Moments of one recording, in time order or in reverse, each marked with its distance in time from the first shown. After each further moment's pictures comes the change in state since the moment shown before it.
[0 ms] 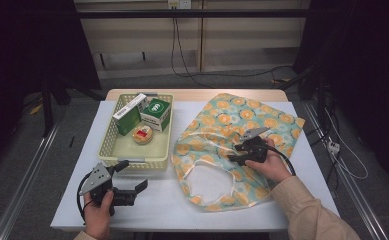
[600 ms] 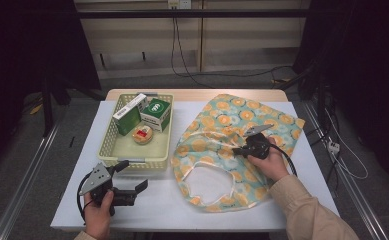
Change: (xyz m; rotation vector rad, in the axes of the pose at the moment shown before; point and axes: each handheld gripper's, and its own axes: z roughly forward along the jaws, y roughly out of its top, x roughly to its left) left arm 0.000 -0.001 0.000 -0.006 0.001 -0.003; right arm -0.010 -0.001 -0.004 -0.014 0.017 0.101
